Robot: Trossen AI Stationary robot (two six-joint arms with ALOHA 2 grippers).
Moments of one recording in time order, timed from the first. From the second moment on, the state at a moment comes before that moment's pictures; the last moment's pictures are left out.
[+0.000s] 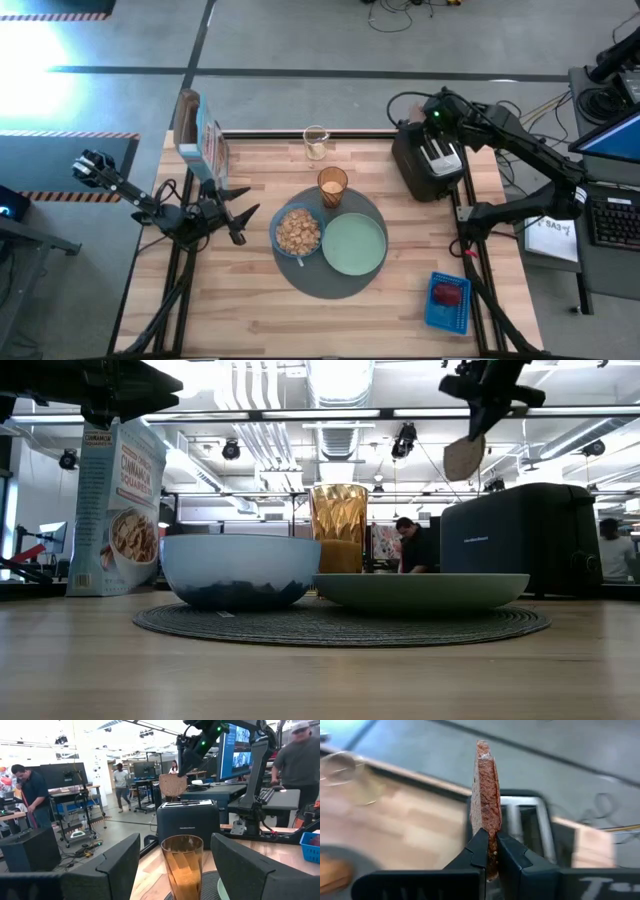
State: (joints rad) left arm -0.53 0.72 0.19 0.79 -1.04 0.30; right arm -0.57 1.20 1.44 -1.18 0.45 0.50
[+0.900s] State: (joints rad) left arm -0.53 0.72 0.19 0.79 -1.07 0.32; right arm -0.10 1.24 1.23 -0.88 0.09 0.73
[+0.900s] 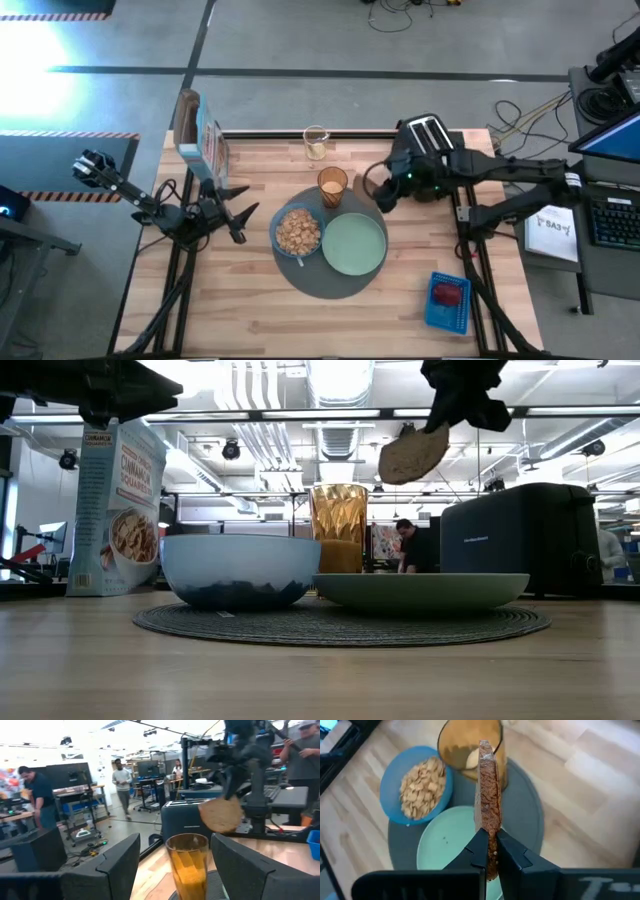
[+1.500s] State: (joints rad) left arm -0.53 0.72 0.19 0.79 -1.12 0.33; right arm 0.18 1.45 1.22 -0.81 0.11 0.79
